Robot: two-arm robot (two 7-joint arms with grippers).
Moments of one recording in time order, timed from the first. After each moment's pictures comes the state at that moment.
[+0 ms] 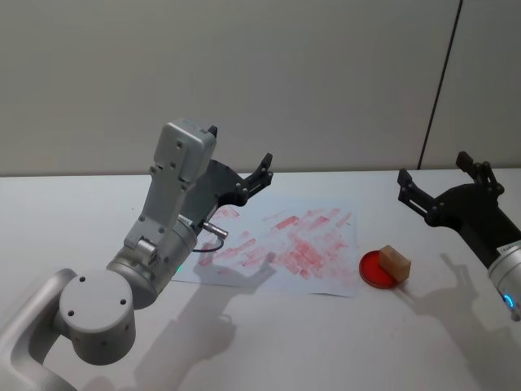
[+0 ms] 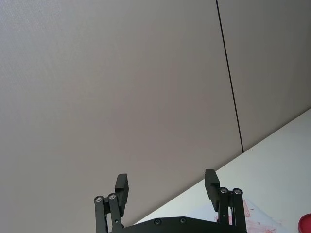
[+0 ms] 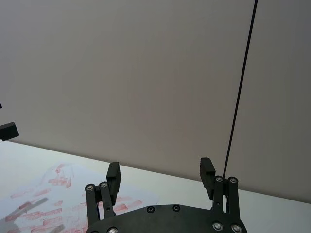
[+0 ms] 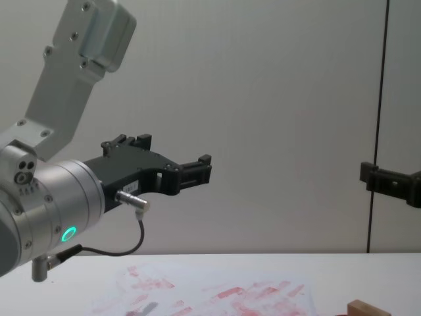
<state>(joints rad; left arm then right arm) -0.24 0.38 0.45 -1.63 -0.20 0.01 -0.01 -0.01 0.34 -0.23 -1.77 0.29 0.03 0.07</state>
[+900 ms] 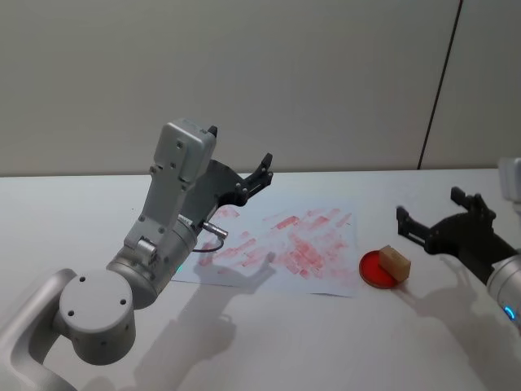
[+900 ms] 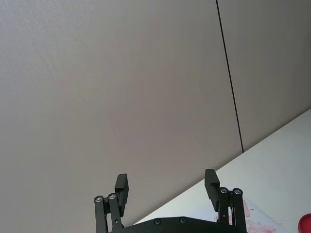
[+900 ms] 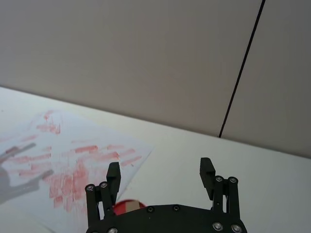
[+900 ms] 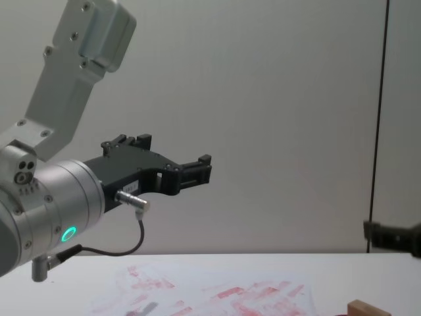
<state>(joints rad) -0.24 0.38 0.45 -1.63 -0.20 0.01 -0.01 0.00 0.35 -0.22 -1.74 0.25 0.24 0.10</state>
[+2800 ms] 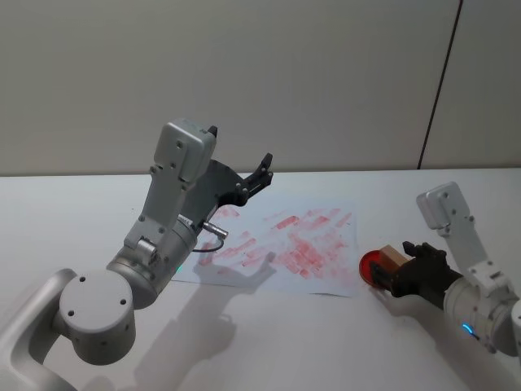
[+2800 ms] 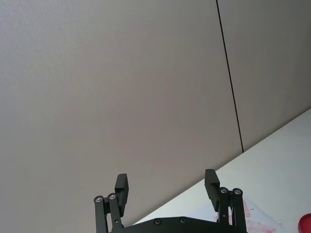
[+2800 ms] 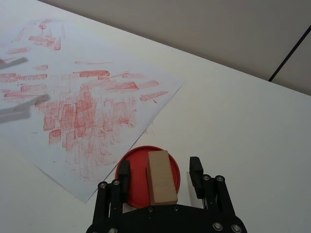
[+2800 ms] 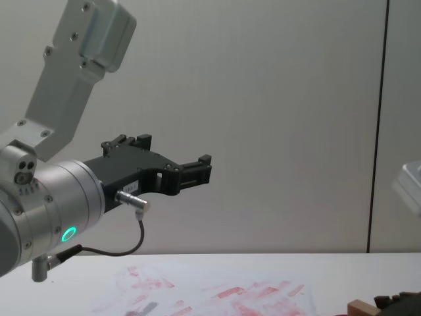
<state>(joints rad) -0.24 0.38 0.45 -1.63 -0.20 0.01 -0.01 0.13 0.27 -0.29 -1.52 0.07 0.43 0.24</state>
